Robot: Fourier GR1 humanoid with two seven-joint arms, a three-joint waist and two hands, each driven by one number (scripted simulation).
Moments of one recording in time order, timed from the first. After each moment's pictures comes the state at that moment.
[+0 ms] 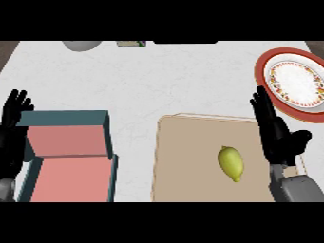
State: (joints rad) left arm -0.01 0.51 -0.15 -1.65 0.25 0.45 0.10; right arm -0.14 -0.24 0.17 -1.44 -0.19 -0.26 -0.06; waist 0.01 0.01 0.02
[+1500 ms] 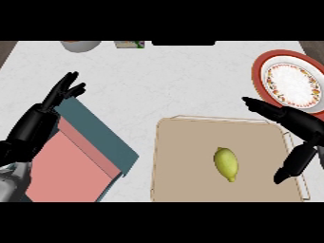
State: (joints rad) left arm -0.19 0.51 -0.23 -1.62 0.21 0.04 -0.07; right arm -0.31 -0.61 0.23 -1.28 -0.15 0.60 -0.12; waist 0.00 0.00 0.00
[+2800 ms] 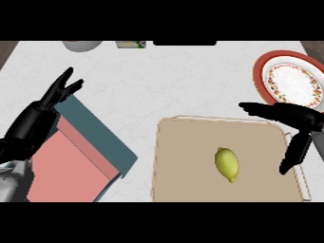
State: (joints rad) left arm -0.18 0.38 -0.09 -1.65 0.11 -0.10 -0.02; right arm -0.46 -0.53 0.14 -1.01 0.11 0.89 -0.12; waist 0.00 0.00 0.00
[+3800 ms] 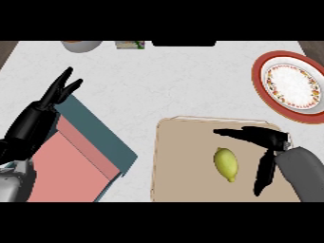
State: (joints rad) left arm -0.18 0.30 -0.02 -1.66 0.02 -0.17 -0.01; right arm -0.37 -0.38 0.24 -1.04 0.37 0.85 -0.19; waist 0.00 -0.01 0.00
